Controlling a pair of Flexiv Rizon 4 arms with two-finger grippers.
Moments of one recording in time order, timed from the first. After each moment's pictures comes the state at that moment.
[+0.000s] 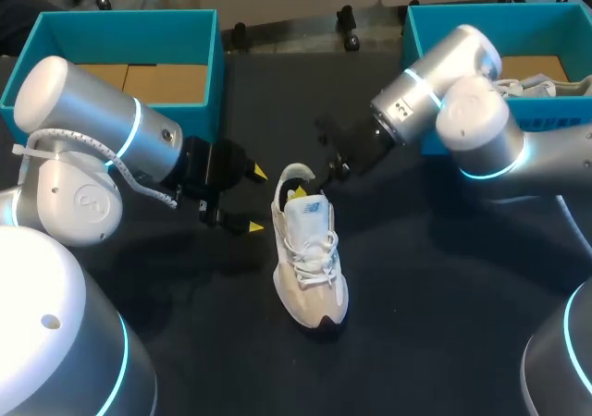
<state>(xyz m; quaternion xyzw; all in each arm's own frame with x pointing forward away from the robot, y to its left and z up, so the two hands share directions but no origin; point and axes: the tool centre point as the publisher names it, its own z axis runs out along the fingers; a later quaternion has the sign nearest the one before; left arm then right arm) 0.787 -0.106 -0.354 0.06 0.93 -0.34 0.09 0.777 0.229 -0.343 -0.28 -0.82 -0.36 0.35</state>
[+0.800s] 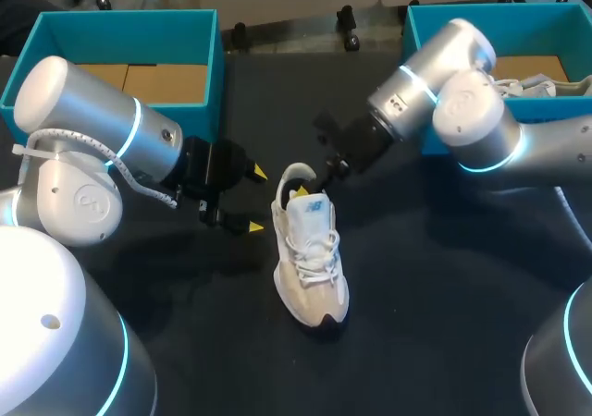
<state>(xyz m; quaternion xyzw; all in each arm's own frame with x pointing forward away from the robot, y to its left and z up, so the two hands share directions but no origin) 0.787 -0.106 -0.354 0.06 0.93 -0.34 0.09 0.787 0.225 -0.355 -0.30 -0.82 -0.33 0.35</state>
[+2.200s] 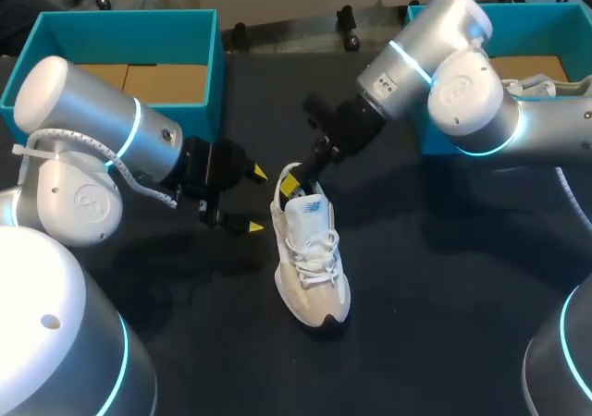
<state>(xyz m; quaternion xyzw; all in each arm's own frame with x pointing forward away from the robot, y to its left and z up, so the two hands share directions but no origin) 0.787 -0.106 -0.354 0.06 0.93 -0.34 0.09 0.790 0.235 -0.322 -0.30 -0.85 -0.31 0.31</state>
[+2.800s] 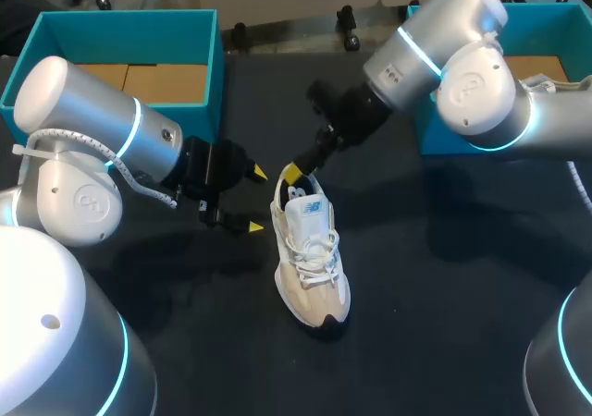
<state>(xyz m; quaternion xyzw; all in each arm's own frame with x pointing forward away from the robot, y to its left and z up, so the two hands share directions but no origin) 0.787 -0.106 -0.354 0.06 0.93 -0.34 0.09 0.803 0.226 -0.303 -0.31 -0.86 -0.31 0.24</state>
